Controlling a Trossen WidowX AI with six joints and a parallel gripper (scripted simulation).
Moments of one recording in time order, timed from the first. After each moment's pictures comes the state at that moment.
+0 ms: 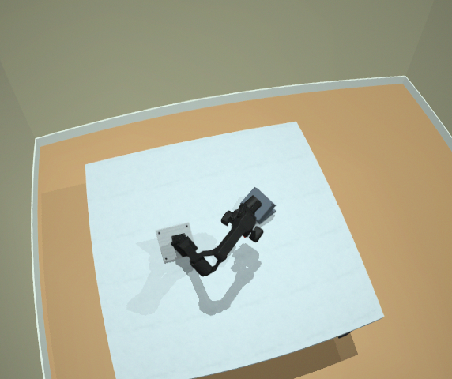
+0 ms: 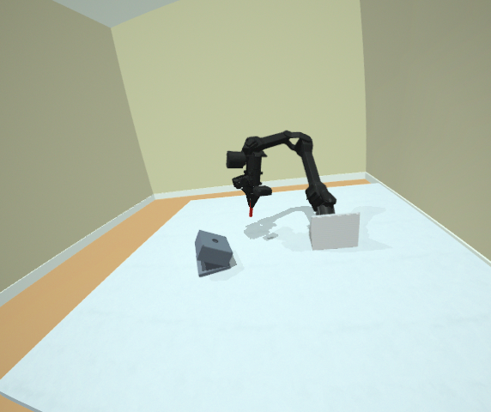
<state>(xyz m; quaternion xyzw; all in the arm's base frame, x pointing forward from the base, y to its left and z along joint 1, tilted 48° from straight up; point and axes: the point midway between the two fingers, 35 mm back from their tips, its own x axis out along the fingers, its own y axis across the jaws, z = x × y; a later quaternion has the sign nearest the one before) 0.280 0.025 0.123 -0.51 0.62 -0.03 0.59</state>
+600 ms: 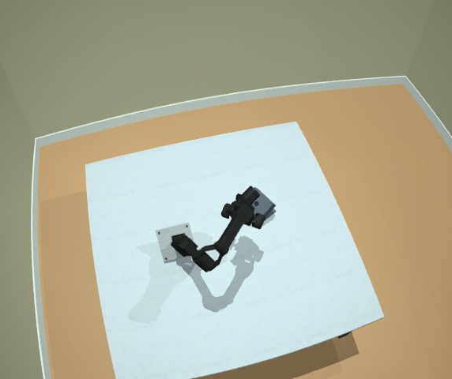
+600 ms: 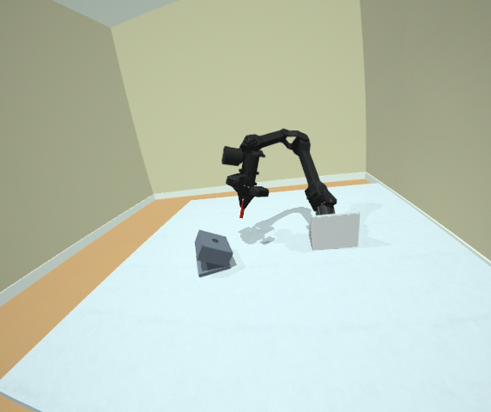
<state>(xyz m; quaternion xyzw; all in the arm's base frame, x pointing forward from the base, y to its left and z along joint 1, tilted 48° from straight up) 0.301 0.066 0.102 -0.58 0.58 0.05 0.58</state>
